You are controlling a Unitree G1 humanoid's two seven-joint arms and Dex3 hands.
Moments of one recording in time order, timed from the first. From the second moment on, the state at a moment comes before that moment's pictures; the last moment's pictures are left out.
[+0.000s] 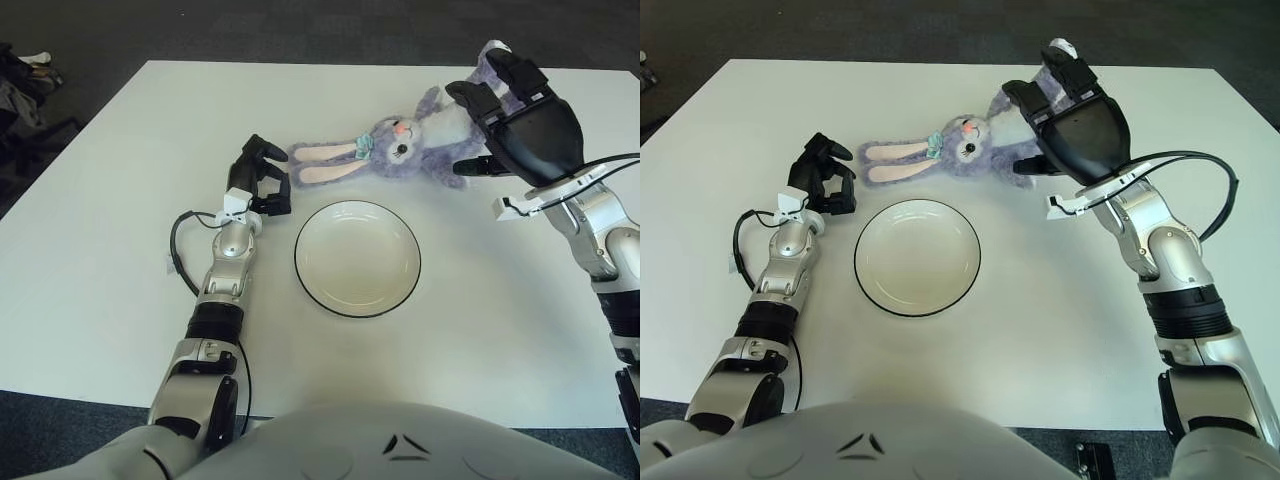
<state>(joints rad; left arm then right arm) -0.30 0.04 0.04 0.38 0.07 -0.35 0.10 -0.37 -0.73 0.11 -0.03 -1.04 -0.32 -0.25</state>
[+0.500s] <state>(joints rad) -0.30 0.04 0.04 0.40 0.07 -0.36 0.10 -0.45 -0.71 0.16 0.04 -0.99 -0.33 -0.11</state>
